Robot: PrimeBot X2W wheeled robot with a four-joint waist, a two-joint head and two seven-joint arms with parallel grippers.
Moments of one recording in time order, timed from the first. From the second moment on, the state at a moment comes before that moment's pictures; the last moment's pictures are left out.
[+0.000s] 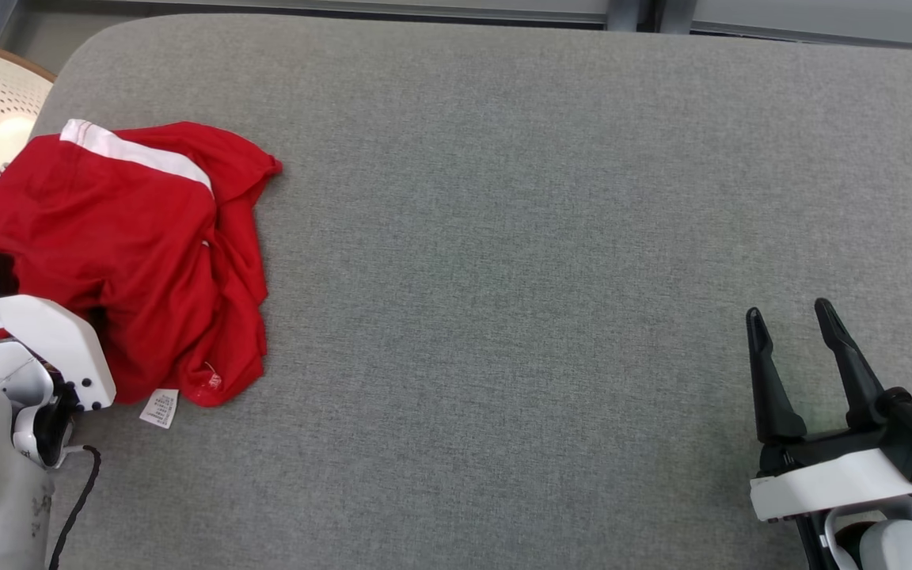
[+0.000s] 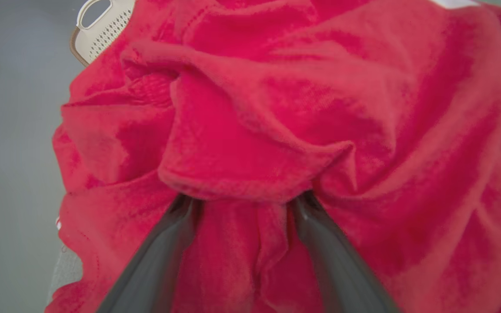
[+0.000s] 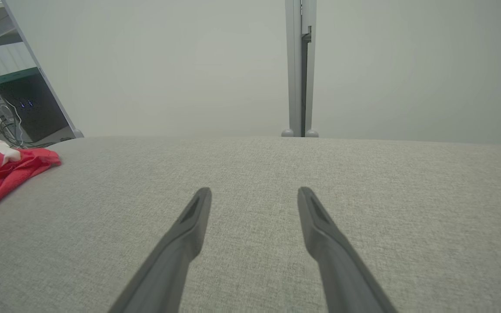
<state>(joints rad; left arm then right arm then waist) -0.58 0.33 -0.03 0.75 -0.35 -0.03 0.34 -0.08 -0.12 0.07 0.04 0.16 0.13 -0.16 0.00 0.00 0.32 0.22</state>
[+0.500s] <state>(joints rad) -0.60 0.36 -0.05 0.73 -0.36 -0.06 0.21 -0.08 -0.08 0.08 0.11 0.16 0.13 -0.19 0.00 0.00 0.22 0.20</state>
